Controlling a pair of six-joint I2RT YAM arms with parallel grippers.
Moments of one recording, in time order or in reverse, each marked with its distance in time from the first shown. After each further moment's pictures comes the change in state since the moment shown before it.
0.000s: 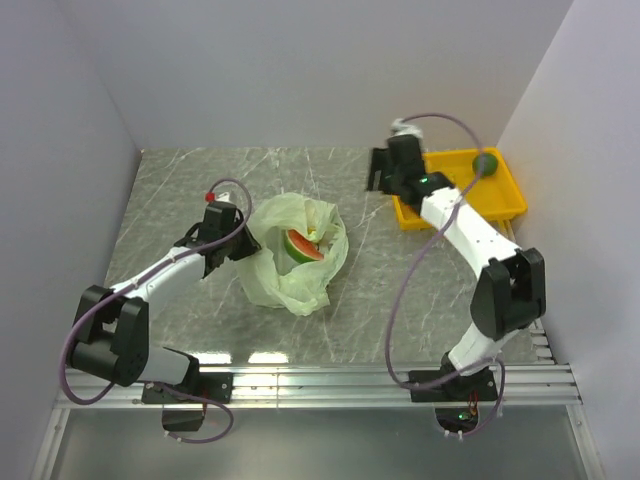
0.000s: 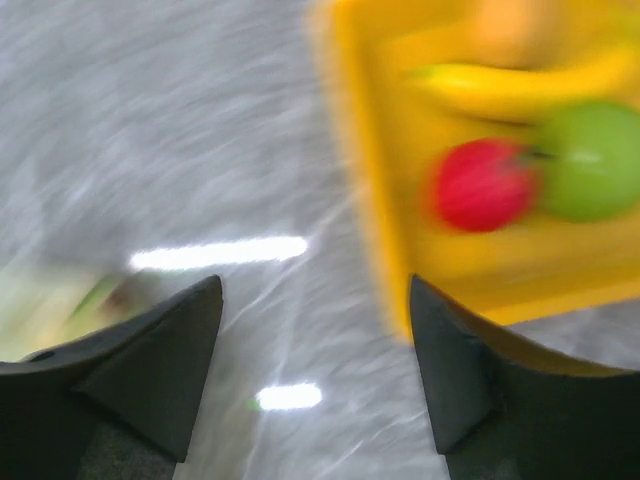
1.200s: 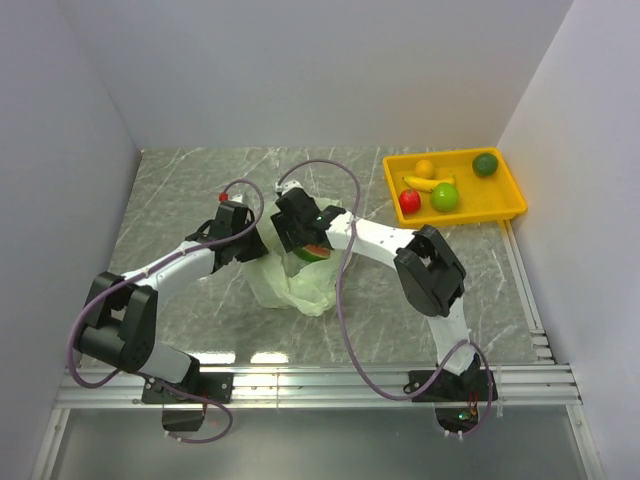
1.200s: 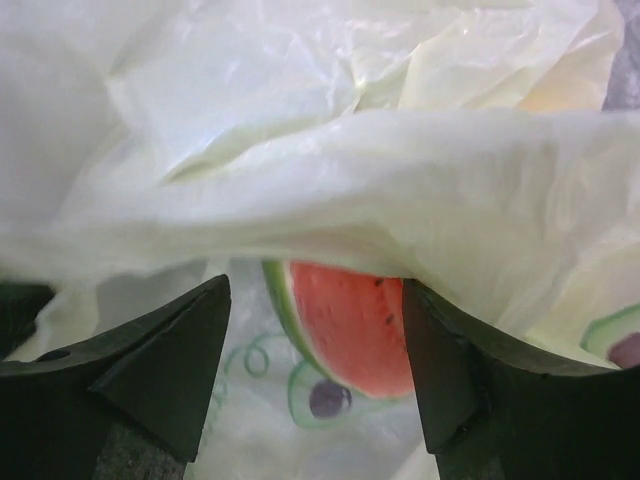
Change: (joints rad) left arm -0.056 0.082 0.056 -0.034 -0.002 0.026; right arm 0.523 0.377 0.142 0.008 0.037 -0.117
